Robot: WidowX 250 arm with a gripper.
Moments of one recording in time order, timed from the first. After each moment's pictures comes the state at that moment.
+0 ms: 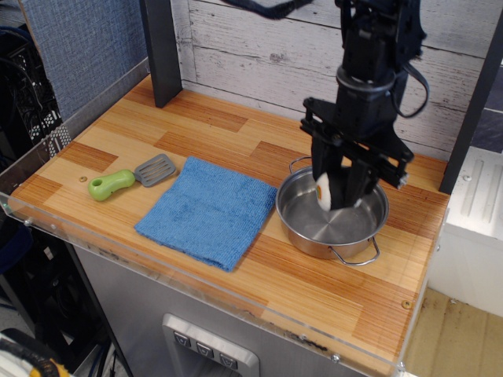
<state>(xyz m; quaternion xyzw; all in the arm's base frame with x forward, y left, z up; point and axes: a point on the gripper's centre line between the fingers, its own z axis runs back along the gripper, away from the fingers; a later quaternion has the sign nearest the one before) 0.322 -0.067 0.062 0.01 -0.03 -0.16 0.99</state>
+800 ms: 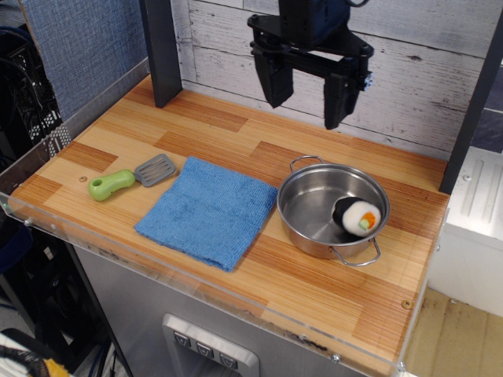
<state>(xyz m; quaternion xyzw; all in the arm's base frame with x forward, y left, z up) 0.321 -0.024 0.129 -0.03 -0.09 -0.08 0.99</state>
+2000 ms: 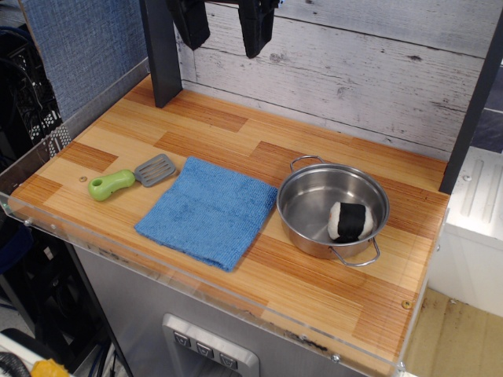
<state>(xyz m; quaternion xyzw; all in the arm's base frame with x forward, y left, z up) 0.322 0.050 0.166 -0.04 -0.09 0.02 1.00</state>
